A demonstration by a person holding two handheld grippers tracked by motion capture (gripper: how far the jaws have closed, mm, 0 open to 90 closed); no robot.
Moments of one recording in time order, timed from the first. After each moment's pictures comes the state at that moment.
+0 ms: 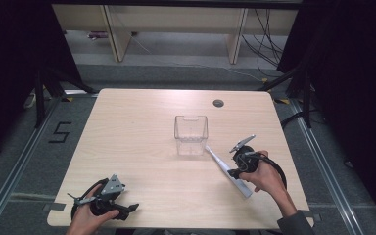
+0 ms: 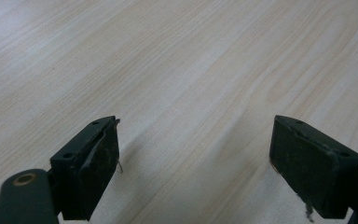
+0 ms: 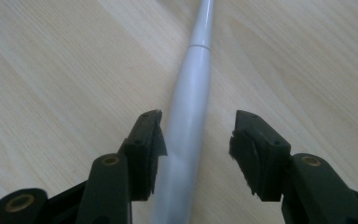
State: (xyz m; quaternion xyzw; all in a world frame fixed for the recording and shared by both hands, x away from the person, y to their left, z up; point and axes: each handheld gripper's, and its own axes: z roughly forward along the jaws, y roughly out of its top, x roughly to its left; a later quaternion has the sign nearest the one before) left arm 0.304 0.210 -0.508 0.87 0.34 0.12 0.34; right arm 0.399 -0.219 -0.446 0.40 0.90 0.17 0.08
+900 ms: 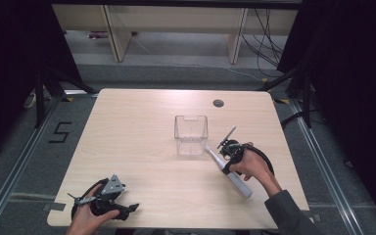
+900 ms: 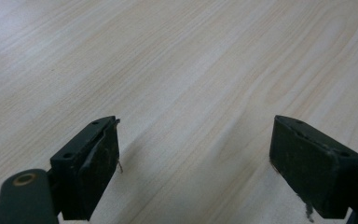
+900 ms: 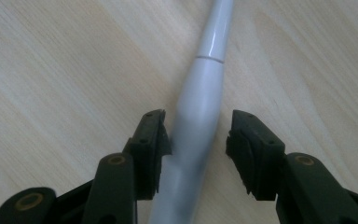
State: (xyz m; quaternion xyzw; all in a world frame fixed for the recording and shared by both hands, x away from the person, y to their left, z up) left arm 0.304 0.210 -0.508 0.87 0.34 0.12 0.34; right arm 0.440 -0.190 -0.462 0.37 0.92 0.09 0.03
